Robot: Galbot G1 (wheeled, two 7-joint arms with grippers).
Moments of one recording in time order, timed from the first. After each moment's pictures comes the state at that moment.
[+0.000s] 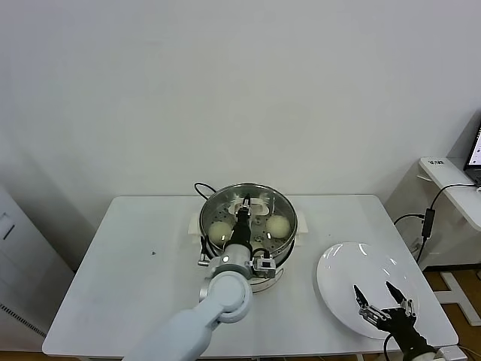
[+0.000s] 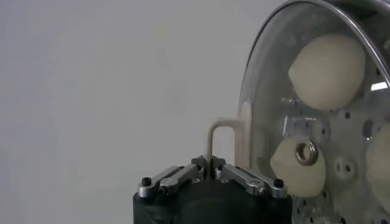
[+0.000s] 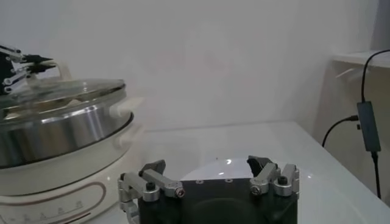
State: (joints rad) left arm 0.71 -1.32 0.35 -1.73 1.27 0.74 0.22; right arm -1.79 1.19 0.86 2.00 0.55 -0.01 -0.22
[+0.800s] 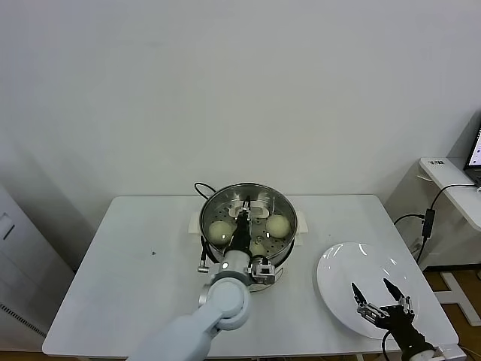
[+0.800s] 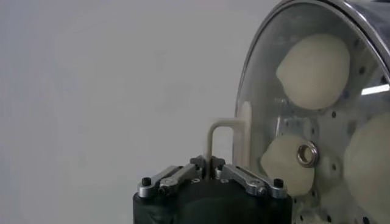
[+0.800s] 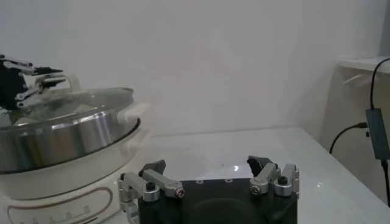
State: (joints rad) left arm 0.75 -1.31 0.35 -1.74 1.21 0.74 0.15; right arm -1.78 1.18 0.86 2.00 0.55 0.00 -0.23
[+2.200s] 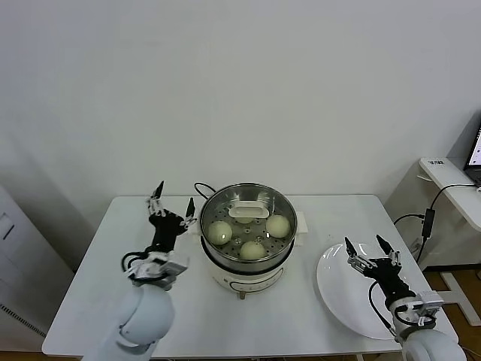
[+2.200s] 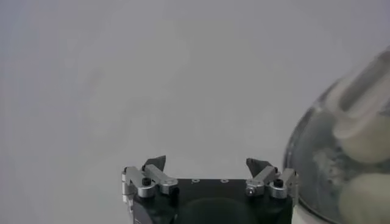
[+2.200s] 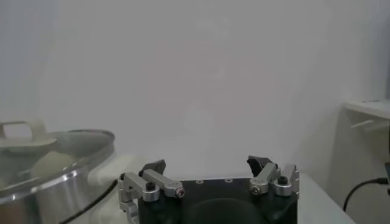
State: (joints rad) left arm 1.11 -1.23 -0.20 -2.06 0.47 0.43 -0.17; right arm -1.50 1.08 0.71 1.93 0.58 -0.02 -0.05
